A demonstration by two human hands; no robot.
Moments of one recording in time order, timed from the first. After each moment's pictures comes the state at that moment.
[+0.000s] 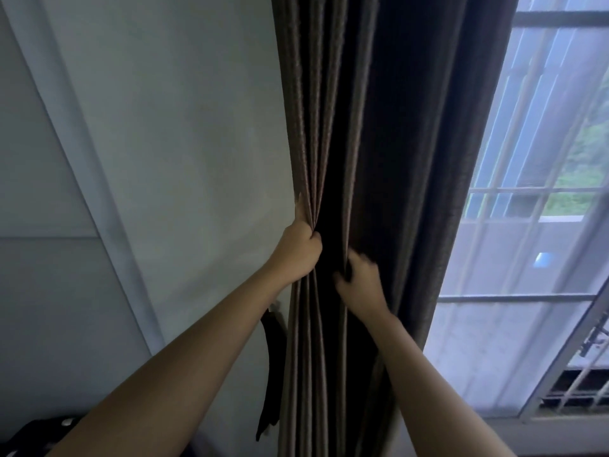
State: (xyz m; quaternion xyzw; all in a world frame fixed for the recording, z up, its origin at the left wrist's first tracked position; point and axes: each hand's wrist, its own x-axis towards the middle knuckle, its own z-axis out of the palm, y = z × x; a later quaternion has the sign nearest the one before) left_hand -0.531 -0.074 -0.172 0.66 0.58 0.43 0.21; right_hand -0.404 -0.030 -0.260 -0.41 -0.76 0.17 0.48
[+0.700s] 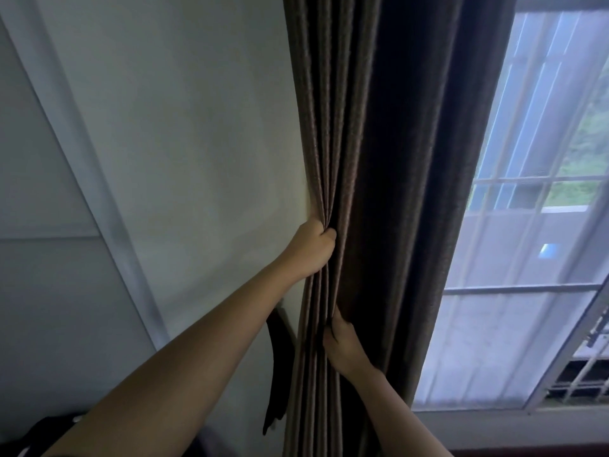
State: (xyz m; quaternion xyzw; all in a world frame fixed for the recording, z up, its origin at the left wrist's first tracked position) left_hand -0.516 -0.071 -0.176 0.67 0.57 0.40 0.27; right_hand -0.419 -0.071 -0.354 -0.44 -0.73 0.39 0.35
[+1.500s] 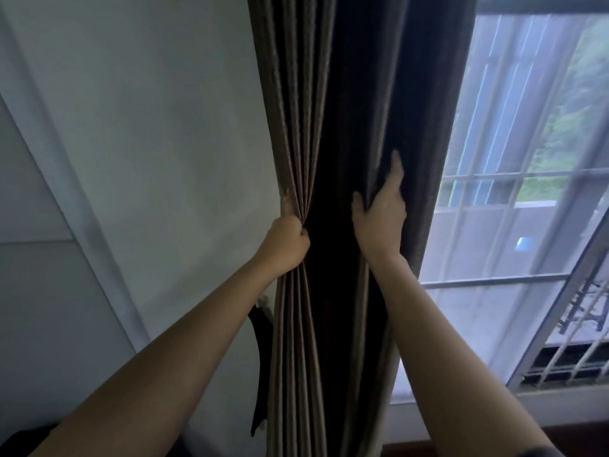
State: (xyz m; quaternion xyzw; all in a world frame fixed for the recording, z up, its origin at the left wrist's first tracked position) left_hand -0.525 -0.065 -0.179 0.68 0.61 0.37 0.17; right_hand -0.380 -0.028 -0.175 -0.48 -0.61 0.12 0.62
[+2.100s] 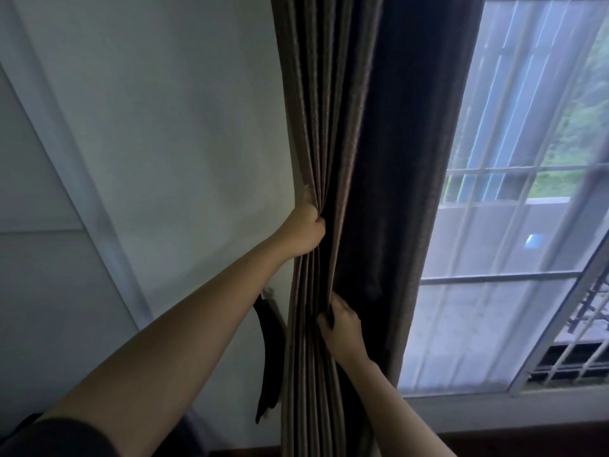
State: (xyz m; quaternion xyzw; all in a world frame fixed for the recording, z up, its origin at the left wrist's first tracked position) left_hand -0.518 -0.048 -0.174 0.71 0.59 0.33 0.21; right_hand -0.409 -0.068 -0.359 -0.47 -0.73 0.27 0.42
